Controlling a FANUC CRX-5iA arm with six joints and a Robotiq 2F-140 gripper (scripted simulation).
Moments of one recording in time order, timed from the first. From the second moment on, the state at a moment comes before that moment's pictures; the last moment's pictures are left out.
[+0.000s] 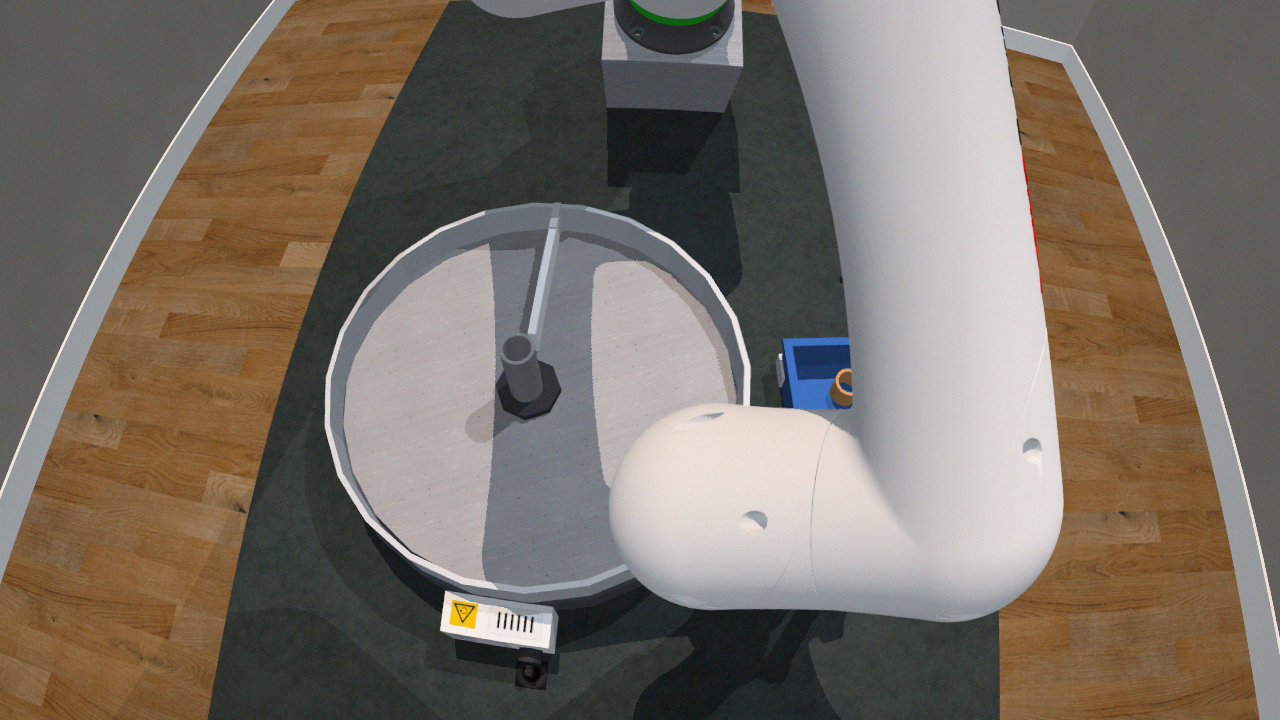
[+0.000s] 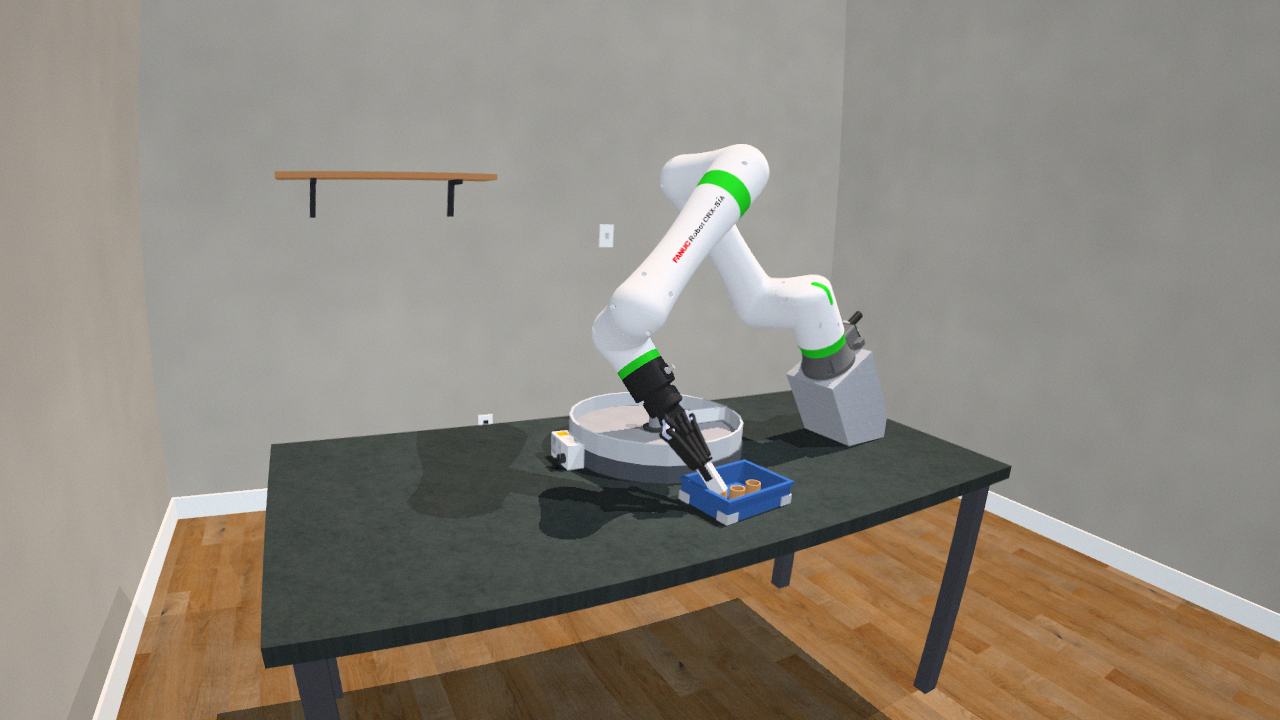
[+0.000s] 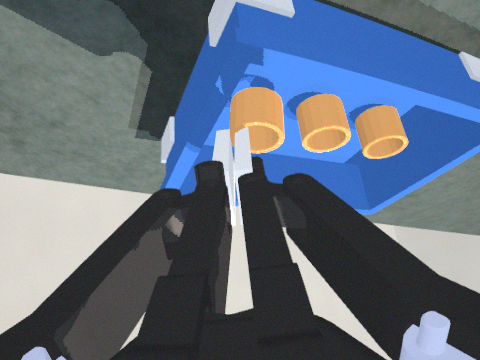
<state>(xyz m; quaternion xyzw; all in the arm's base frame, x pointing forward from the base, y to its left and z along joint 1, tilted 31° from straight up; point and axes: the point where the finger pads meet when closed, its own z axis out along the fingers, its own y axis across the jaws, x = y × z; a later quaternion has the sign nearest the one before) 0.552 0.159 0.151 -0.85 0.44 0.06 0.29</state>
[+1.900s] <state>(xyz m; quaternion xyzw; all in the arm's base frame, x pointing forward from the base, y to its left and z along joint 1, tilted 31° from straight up) 0.556 0.159 0.146 -0.85 0.44 0.06 0.29</state>
